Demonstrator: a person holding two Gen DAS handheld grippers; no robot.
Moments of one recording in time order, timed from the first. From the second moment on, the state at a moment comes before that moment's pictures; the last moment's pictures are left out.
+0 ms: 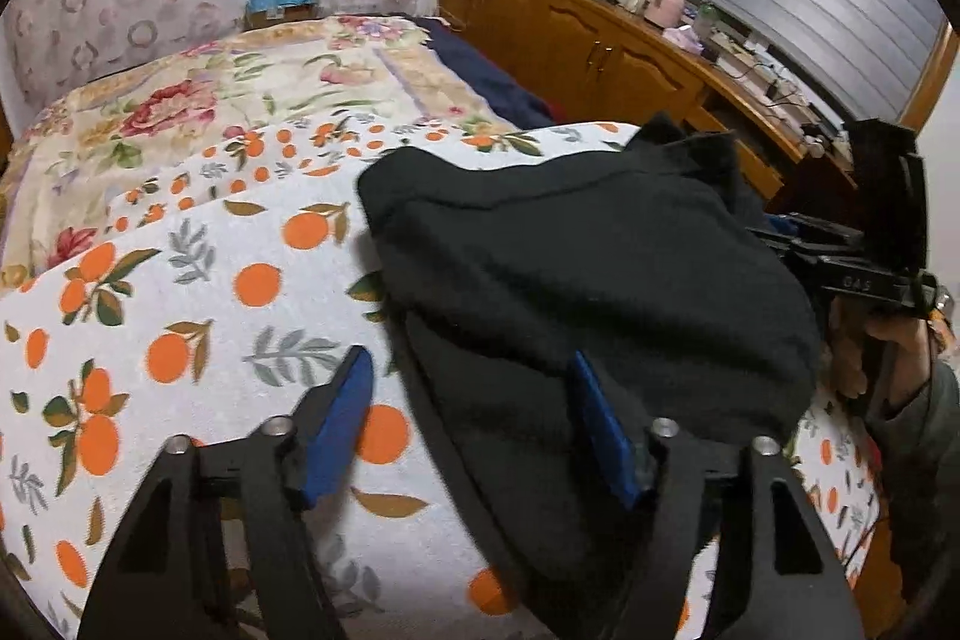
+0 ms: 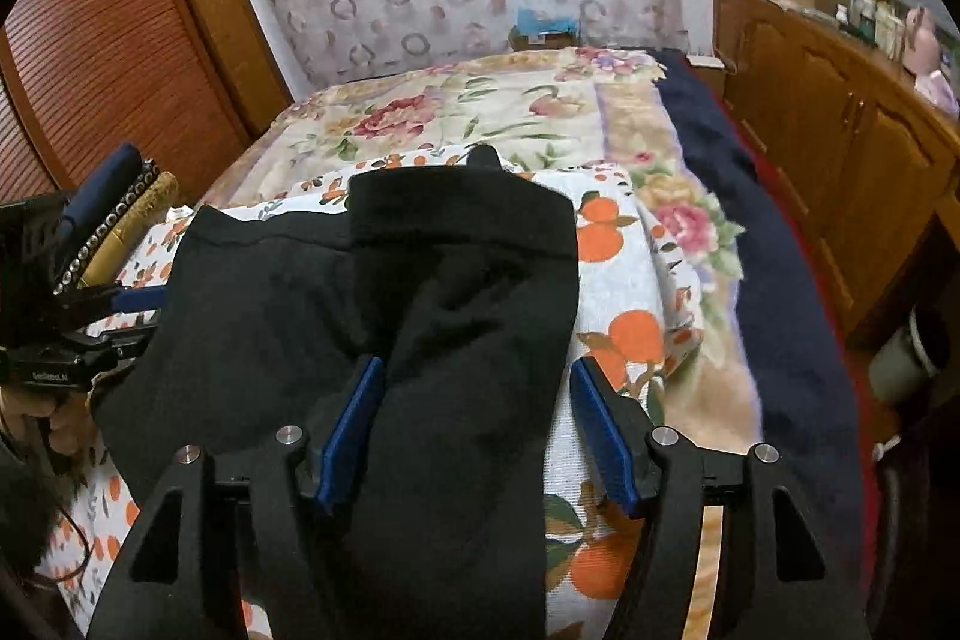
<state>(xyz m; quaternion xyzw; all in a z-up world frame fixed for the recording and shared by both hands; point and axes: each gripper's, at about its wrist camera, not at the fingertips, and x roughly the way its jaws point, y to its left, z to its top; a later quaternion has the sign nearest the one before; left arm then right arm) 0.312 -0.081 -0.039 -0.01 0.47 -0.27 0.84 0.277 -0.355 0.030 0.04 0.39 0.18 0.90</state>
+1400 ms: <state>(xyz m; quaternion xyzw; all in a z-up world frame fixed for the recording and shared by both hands) 0.218 0.025 0.102 -0.03 0.29 -0.24 0.93 0.238 -0.279 0.093 -0.03 0.24 0.30 0.92</state>
